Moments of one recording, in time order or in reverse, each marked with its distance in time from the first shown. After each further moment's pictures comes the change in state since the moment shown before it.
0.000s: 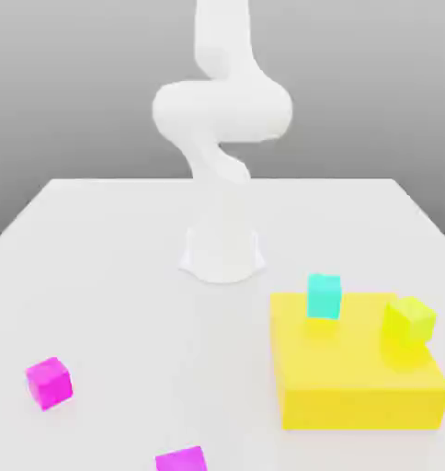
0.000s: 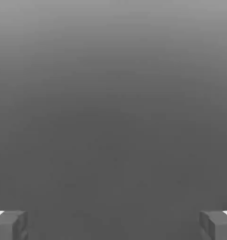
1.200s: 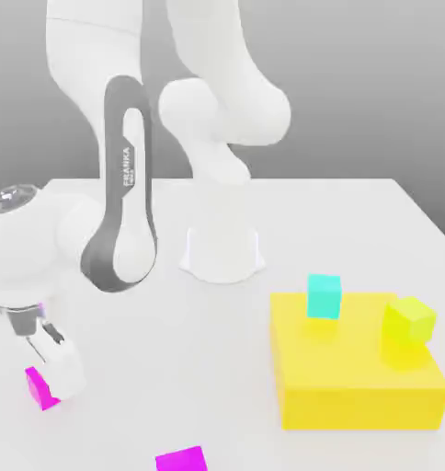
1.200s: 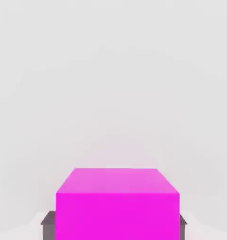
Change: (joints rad) arm -0.418 1.109 -0.100 -0.208 0.219 0.584 0.033
